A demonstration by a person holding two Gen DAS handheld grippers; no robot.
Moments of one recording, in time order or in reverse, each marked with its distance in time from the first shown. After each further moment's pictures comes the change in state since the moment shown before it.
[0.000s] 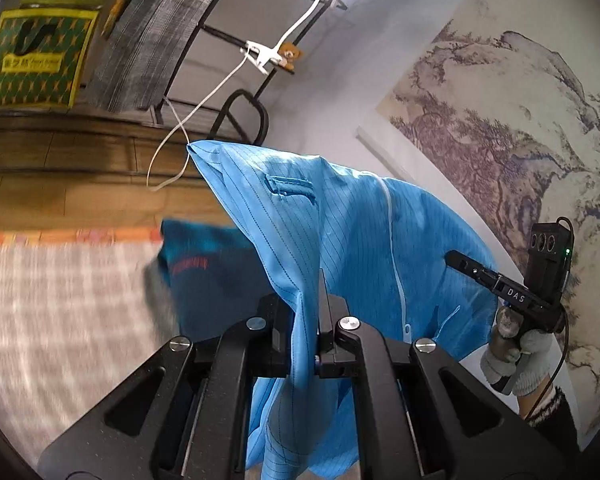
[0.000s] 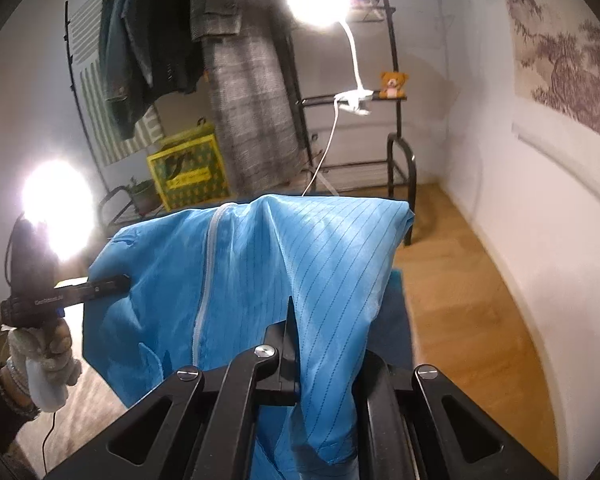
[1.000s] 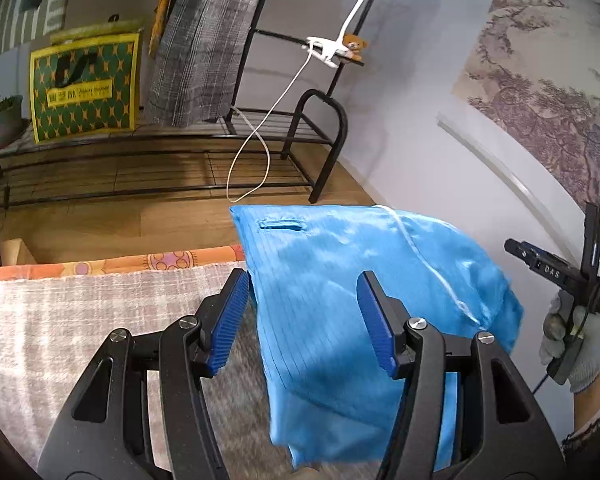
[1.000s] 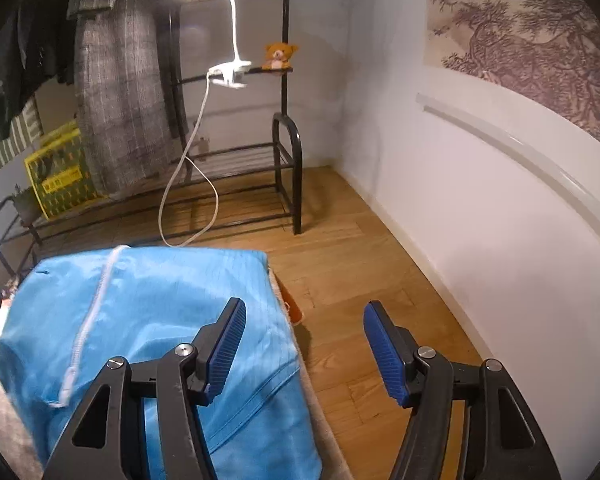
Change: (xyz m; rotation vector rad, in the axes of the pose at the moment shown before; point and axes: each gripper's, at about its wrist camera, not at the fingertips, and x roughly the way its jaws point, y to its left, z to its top) left arm 0.030 0.018 -0.006 0.098 -0.003 0.337; right arm 0.073 -0.074 -0.008 0.105 0.034 -0.379
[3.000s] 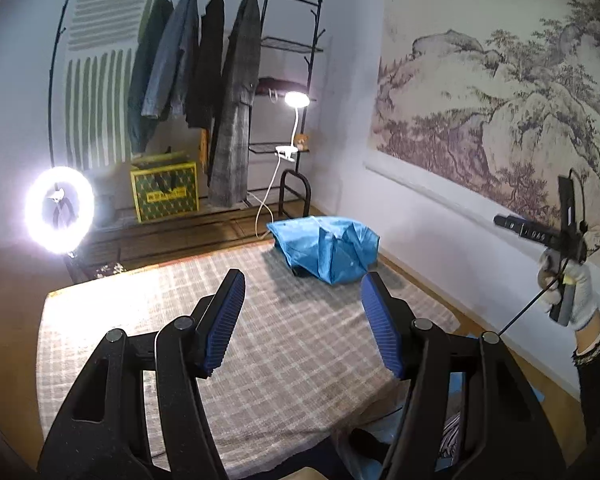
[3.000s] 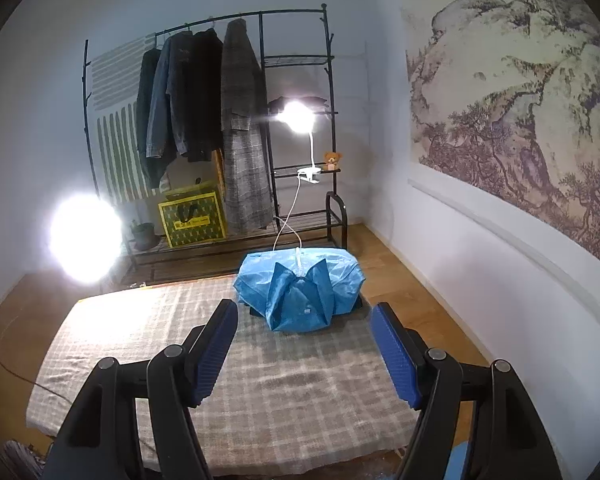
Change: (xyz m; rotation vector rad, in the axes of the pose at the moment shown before) left arm -0.660 -0.046 -0.184 0.226 -0.232 0.014; right arm -0.556 0.067 -0.172 0.003 -0.223 0.132
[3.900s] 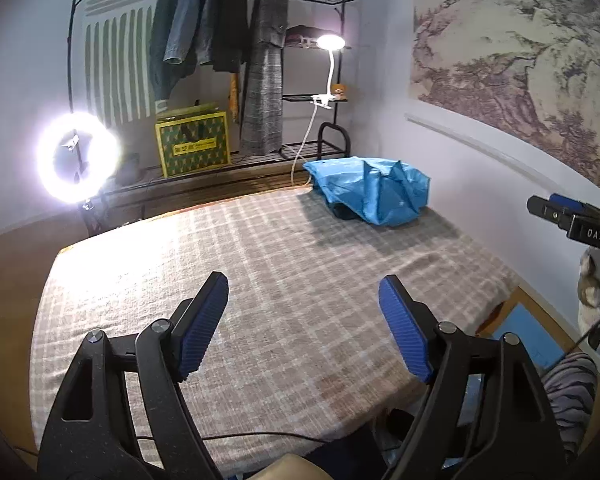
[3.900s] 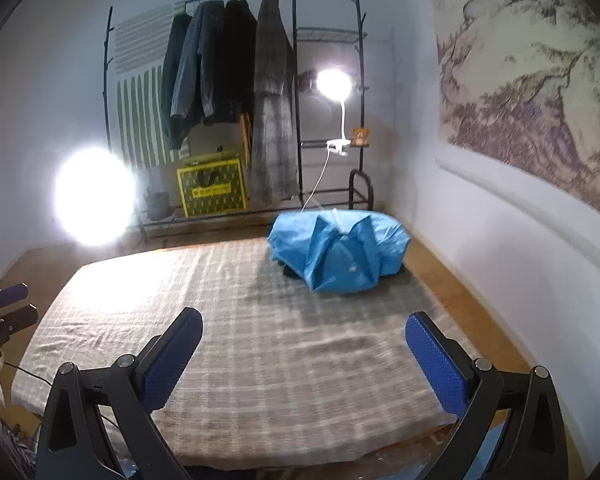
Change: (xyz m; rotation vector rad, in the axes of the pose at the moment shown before) left arm 0.115 0.010 -0.122 0.004 0.112 0.162; right arm 0.061 0.095 -0.104 -0.040 0.034 0.022
